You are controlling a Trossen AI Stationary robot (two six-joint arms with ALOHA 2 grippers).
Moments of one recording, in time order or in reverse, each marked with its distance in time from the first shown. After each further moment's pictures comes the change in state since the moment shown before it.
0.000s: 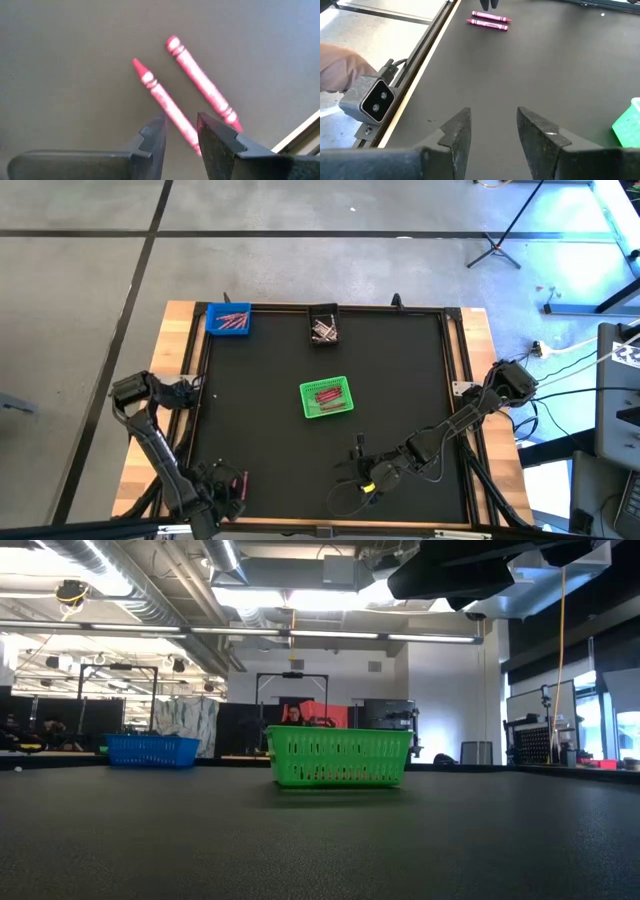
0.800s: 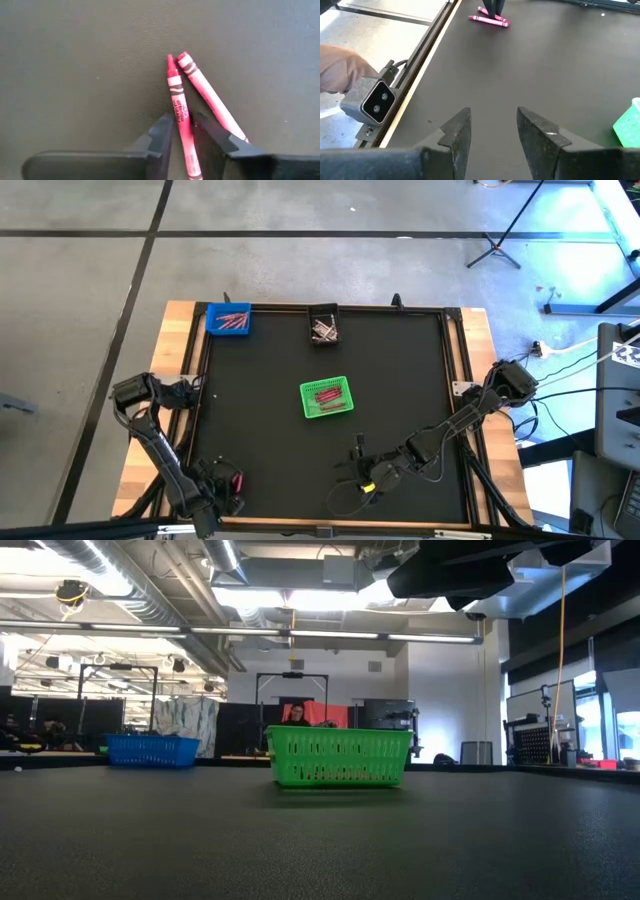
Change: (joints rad) left arm -0.001 0.018 -0.072 0.047 0.004 0.001; right arm -0.001 0.000 0.000 0.003 0.000 0.001
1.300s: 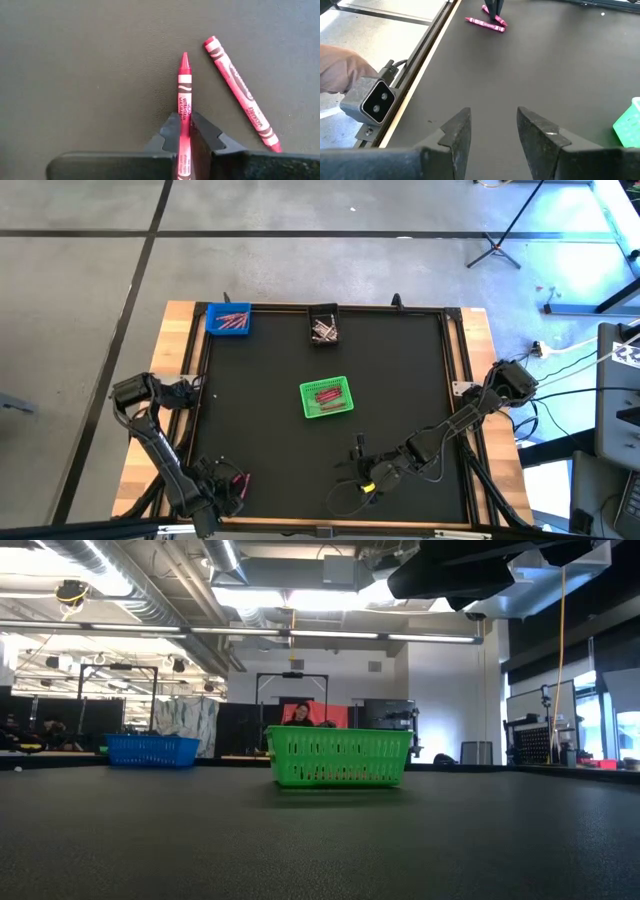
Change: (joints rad) left arm 0.000 -0.002 -0.001 -0.006 -0.003 0.085; right arm 0.000 0.000 0.000 -0.001 0.000 0.003
